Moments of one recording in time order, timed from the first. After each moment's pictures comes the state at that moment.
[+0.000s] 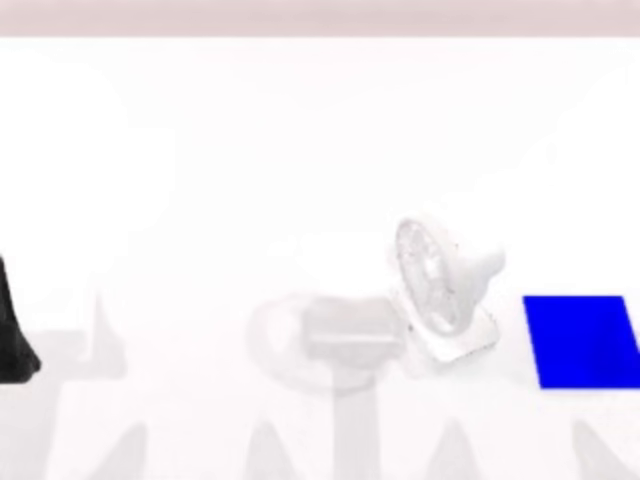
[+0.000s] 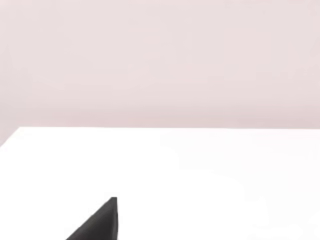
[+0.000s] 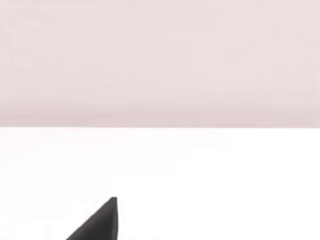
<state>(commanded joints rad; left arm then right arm) 0.00 0.00 0.00 0.00 0.00 0.00 0.00 0.00 0.00 0.00 0.00 0.00</state>
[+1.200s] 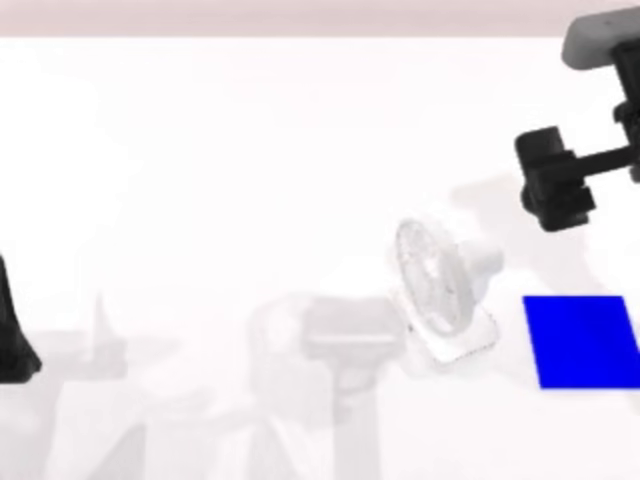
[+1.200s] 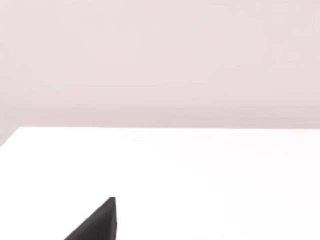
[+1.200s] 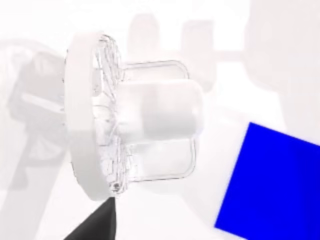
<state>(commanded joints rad) 0.00 0.00 0.00 0.00 0.00 0.00 0.45 1.38 1.33 -1.05 -0.01 0.14</state>
